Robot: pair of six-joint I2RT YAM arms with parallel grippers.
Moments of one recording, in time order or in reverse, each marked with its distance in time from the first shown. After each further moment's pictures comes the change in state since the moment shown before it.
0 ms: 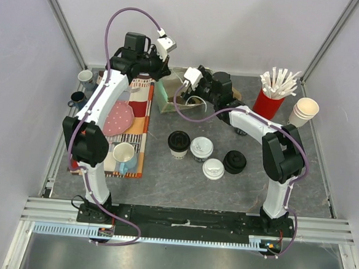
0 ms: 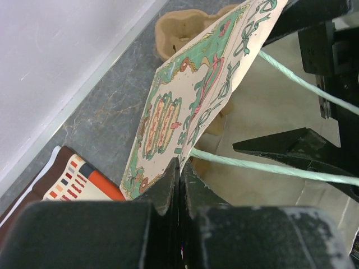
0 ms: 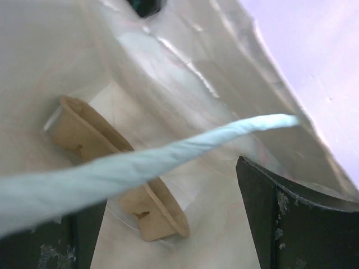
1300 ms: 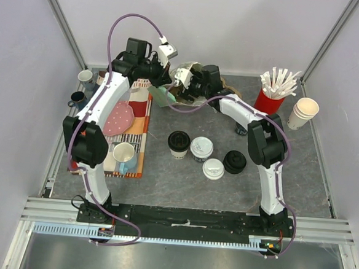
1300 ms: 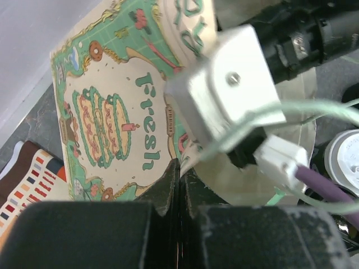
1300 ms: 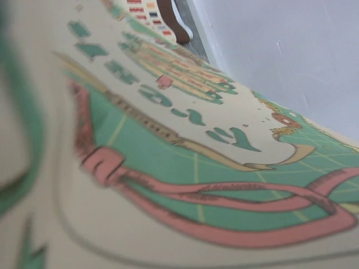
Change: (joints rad) left arm -0.005 -0.028 -0.080 -0.027 0.073 0.027; right arm -0.010 0.294 0.386 -0.293 -0.041 -0.124
